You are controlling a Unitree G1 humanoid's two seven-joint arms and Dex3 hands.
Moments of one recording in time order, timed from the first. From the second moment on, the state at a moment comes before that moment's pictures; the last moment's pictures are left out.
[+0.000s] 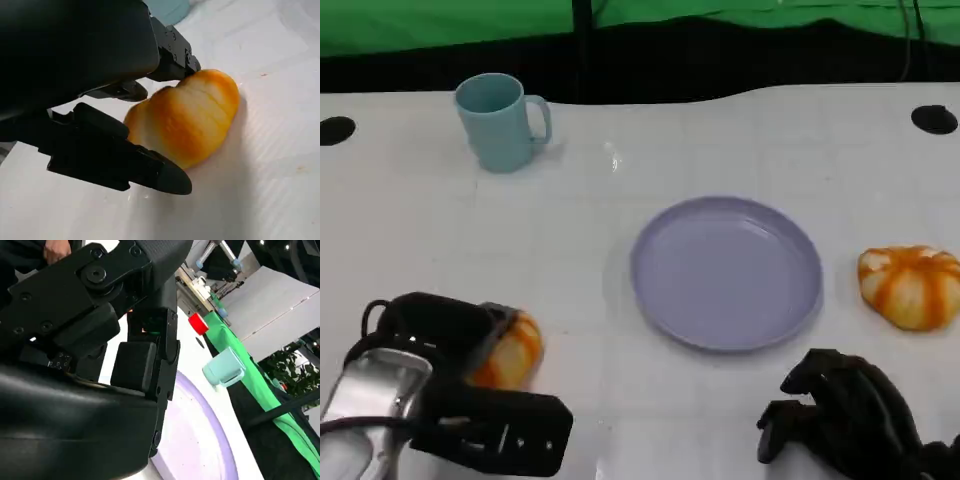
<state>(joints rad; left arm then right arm) -0.25 0.49 -0.42 0.16 1.06 0.15 -0.37 -0.04 0.07 -0.13 0.37 0.48 0.10 0.62</state>
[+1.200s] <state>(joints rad) -0.35 0.41 -0.37 0.63 0.71 -0.30 0.38 -0.07 0.07 -0.16 0.42 0.49 0.10 0.63</state>
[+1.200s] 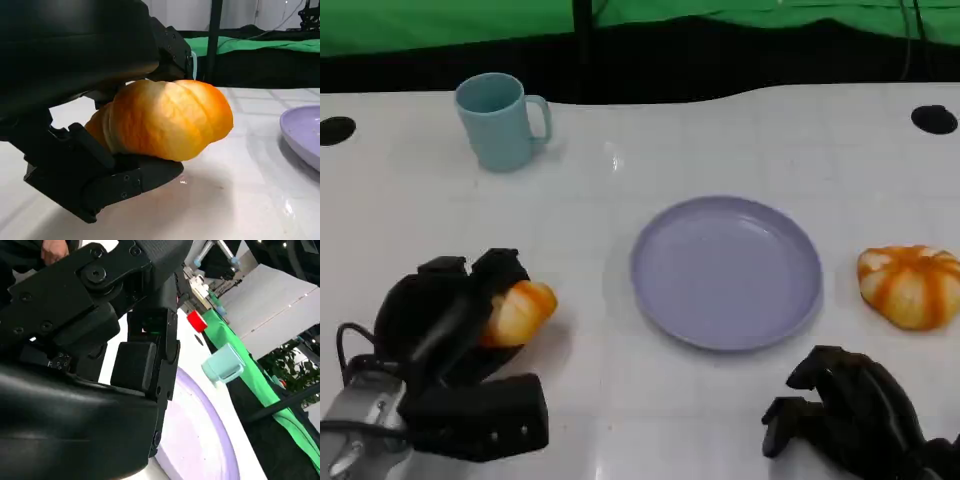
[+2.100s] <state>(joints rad) -0.60 0.21 -0.37 0.77 0.64 -0.40 0.35 -0.06 0.07 -0.15 0.42 0.48 0.10 0.65</state>
